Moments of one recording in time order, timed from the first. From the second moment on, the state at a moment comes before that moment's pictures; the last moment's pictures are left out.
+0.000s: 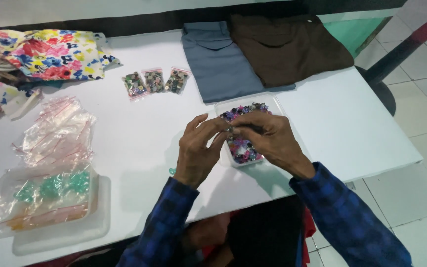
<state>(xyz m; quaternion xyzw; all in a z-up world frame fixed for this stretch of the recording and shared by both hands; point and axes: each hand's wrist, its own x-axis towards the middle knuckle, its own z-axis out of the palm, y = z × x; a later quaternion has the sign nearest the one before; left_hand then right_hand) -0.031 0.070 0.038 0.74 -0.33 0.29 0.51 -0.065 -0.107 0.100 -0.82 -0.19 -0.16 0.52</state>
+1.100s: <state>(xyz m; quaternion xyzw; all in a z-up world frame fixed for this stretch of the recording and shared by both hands) -0.088 0.207 -0.055 0.88 -0.10 0.16 0.44 -0.094 0.026 -0.021 -0.88 -0.11 -0.13 0.44</state>
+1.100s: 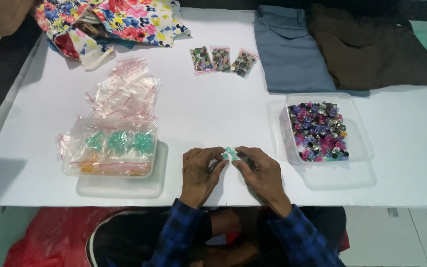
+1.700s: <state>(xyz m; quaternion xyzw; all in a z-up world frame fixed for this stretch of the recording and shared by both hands) -0.094 0.208 -0.044 0.86 -0.10 0.13 0.48 -0.099 0.026 -0.014 -0.87 -0.11 -0.12 0.46</state>
